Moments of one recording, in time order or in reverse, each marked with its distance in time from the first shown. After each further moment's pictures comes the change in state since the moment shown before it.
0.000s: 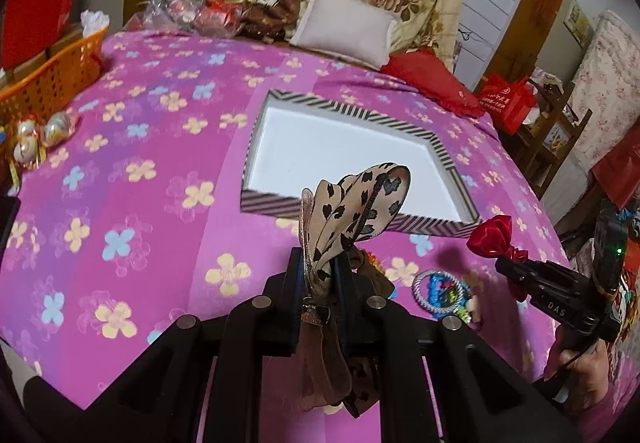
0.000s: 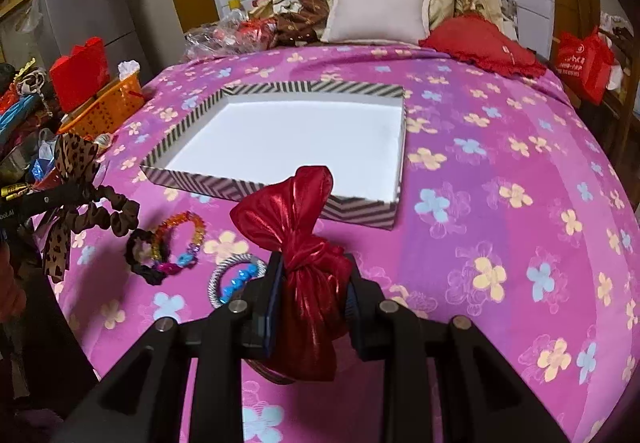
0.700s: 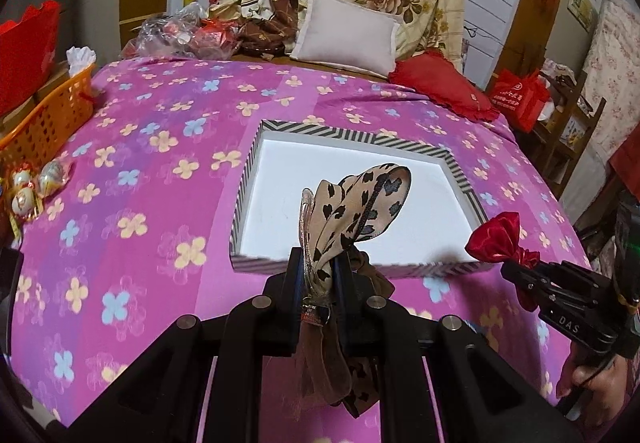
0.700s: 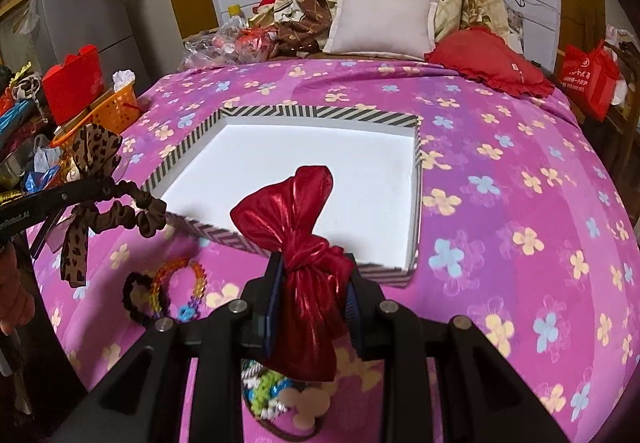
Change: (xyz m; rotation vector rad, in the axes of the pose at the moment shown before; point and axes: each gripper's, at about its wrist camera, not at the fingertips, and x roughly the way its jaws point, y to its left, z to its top) left arm 0.037 -0.020 0.045 0.056 -0.024 0.077; right arm 0.025 0.009 0.043 -0.005 -0.014 -0.015
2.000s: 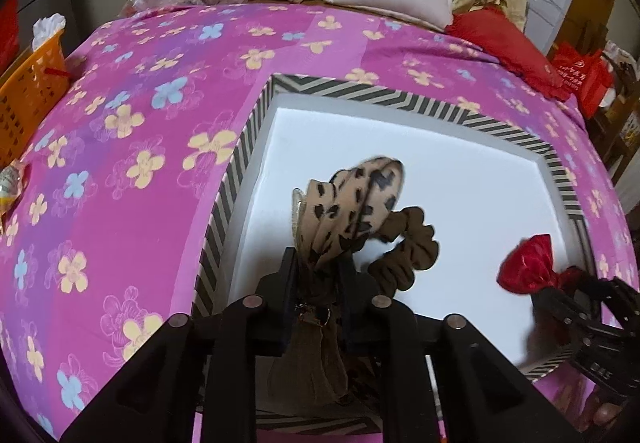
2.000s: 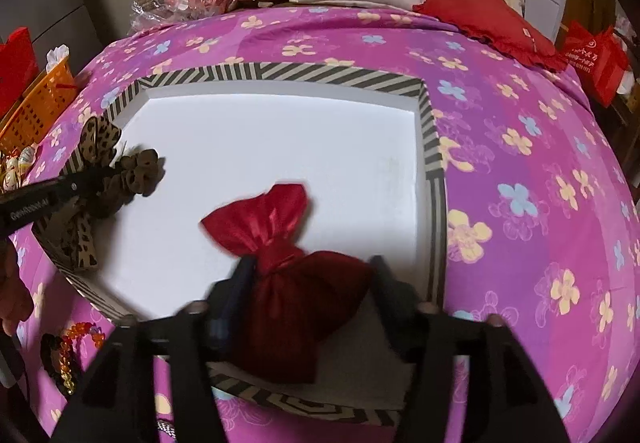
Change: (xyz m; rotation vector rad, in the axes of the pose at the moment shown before) left arm 0.154 0.018 0.041 -0.041 0.182 0.141; right arm 0.121 -0.029 0.044 0.028 0.174 -0.097
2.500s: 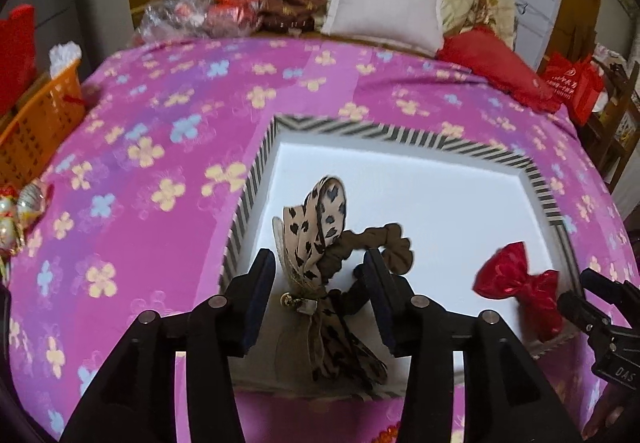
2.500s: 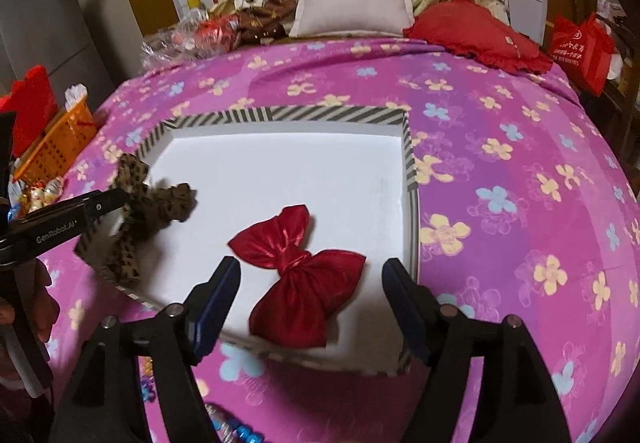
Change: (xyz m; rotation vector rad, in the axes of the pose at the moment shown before) left arm -0.047 -0.008 -0.004 0.032 -0.121 0.010; right arm -0.049 -0.005 -0.010 0.066 -0.115 0.058
